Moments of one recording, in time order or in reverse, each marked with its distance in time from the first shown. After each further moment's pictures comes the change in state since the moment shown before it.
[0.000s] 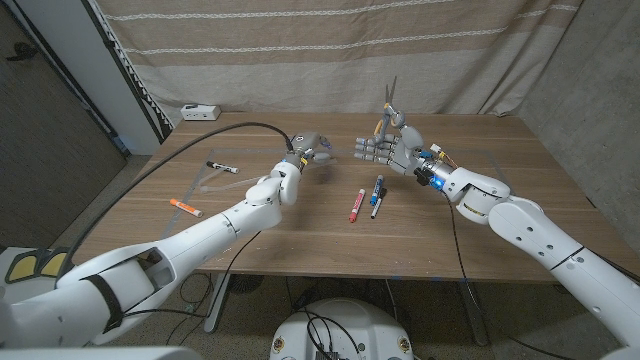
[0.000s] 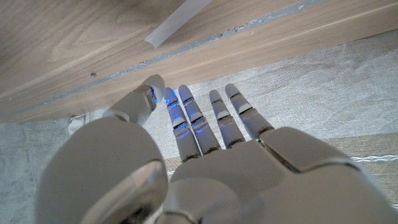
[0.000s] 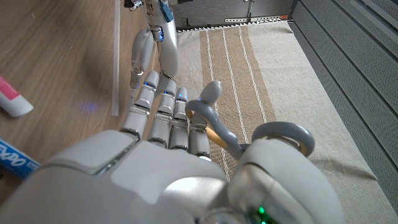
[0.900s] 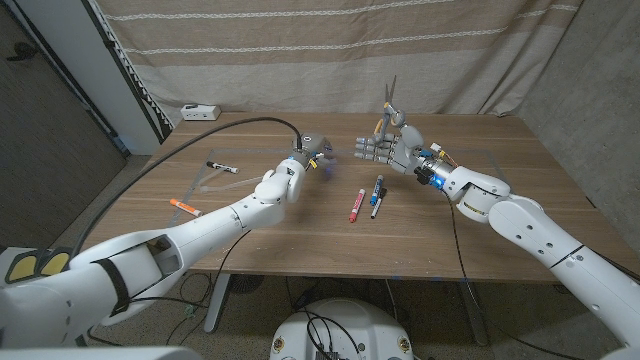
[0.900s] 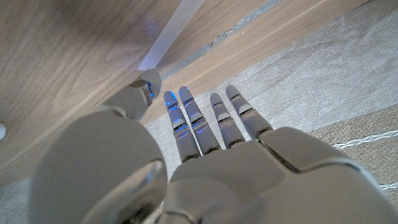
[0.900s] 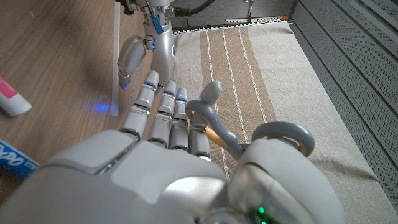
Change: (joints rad) left arm -0.083 -0.021 0.107 0.082 0.184 0.042 -0.112; left_hand 0.036 -0.043 -0.026 -0.001 0.000 -0.014 -0.009 -0.002 0.000 -0.006 -0.003 0.001 0.000 -0.053 0.003 0.000 0.001 -0.014 -0.011 -0.011 -0.006; right arm 0.008 0.001 0.001 0.008 0.001 -0.006 0.007; right_hand 0.004 0.004 -0.004 -0.004 0.000 0.000 0.000 0.006 0.002 0.000 0.000 0.000 0.000 0.000 0.000 -0.007 0.000 0.009 0.002 -0.025 0.000
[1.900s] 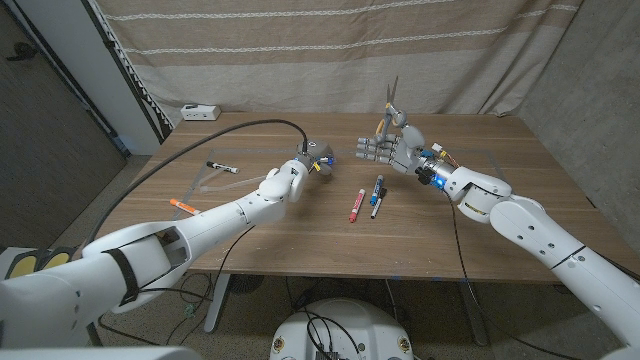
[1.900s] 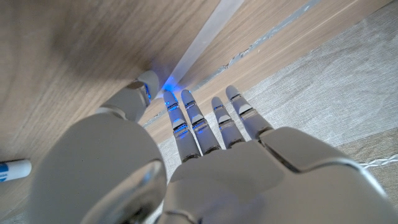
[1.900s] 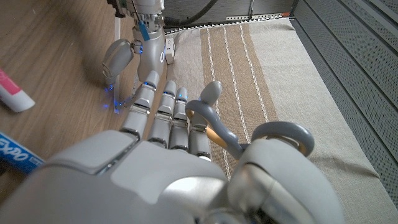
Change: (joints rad) left arm -0.050 -0.034 0.047 0.106 0.019 -0.059 -0.066; left_hand -0.021 0.003 -0.047 0.019 0.000 0.002 0.034 0.000 0.000 -0.036 0.039 -0.018 -0.017 -0.045 0.002 -0.004 -0.001 -0.011 -0.014 -0.007 -0.005; right arm -0.008 -0.002 0.006 -0.005 0.005 -0.002 -0.013; right_hand 0.000 0.000 0.000 0.000 0.000 0.000 0.000 -0.001 -0.002 0.000 0.000 0.000 0.000 -0.004 0.004 0.000 0.000 0.009 -0.002 -0.015 0.000
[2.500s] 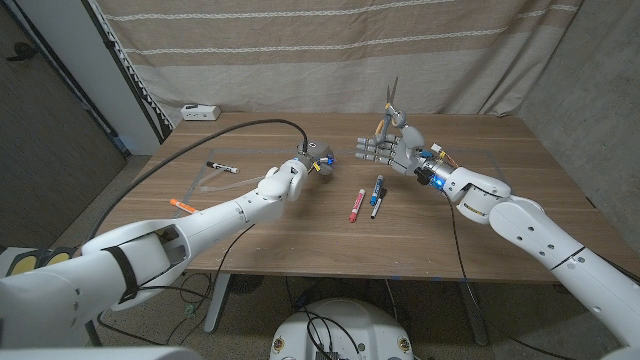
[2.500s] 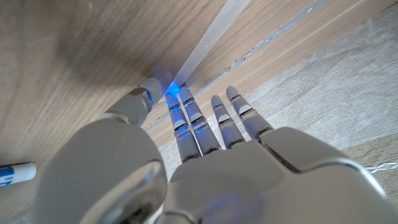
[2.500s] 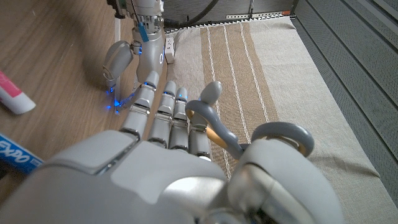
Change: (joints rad) left arm -0.009 0.006 0.012 0.009 -0.003 -0.019 -0.034; left_hand -0.022 0.012 -0.025 0.000 0.007 0.031 -0.006 0.004 -0.006 0.116 -0.029 0.035 -0.016 0.042 -0.003 0.020 0.001 -0.005 0.005 -0.004 -0.004; right arm -0.004 0.003 0.000 -0.009 0.001 -0.002 -0.014; right_hand -0.004 0.004 0.000 0.000 0.000 0.000 0.000 0.004 0.003 0.000 0.000 0.000 0.000 -0.005 0.005 -0.008 0.000 0.000 0.000 -0.011 0.000
